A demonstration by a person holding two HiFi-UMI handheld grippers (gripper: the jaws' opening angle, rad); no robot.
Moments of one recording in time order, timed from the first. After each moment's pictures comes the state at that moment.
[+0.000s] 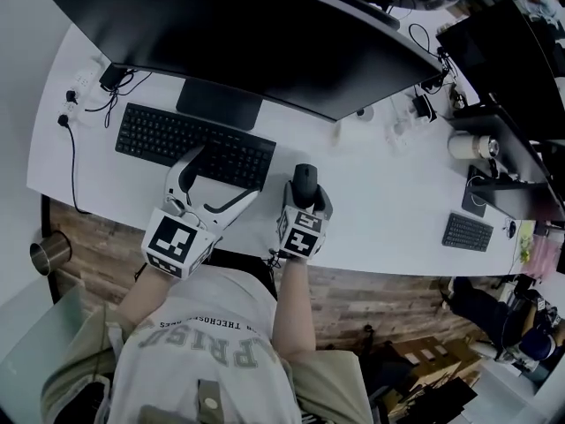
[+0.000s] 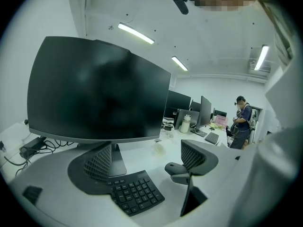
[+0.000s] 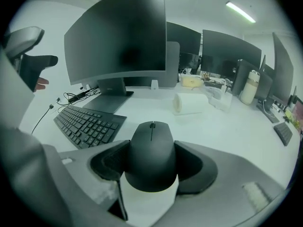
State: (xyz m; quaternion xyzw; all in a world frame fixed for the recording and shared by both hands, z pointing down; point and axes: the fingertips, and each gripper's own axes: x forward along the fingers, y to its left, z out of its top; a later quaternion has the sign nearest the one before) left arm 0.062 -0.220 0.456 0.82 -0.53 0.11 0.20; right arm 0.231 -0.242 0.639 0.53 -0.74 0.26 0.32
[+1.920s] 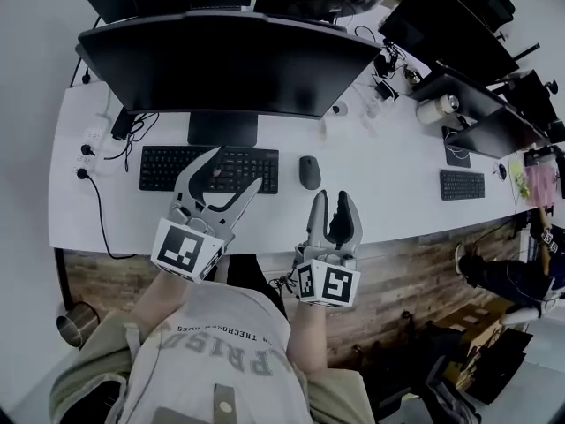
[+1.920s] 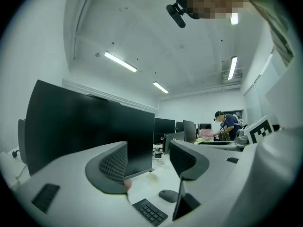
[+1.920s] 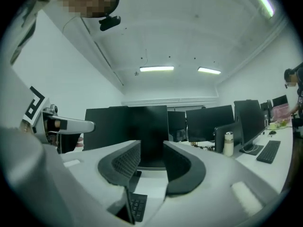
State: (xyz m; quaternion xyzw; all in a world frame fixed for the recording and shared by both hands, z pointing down) left arm 0.022 -0.188 0.333 0.88 -0.47 0.00 0.06; right arm 0.191 -0.163 0.359 0.63 -0.77 0.03 -0.01
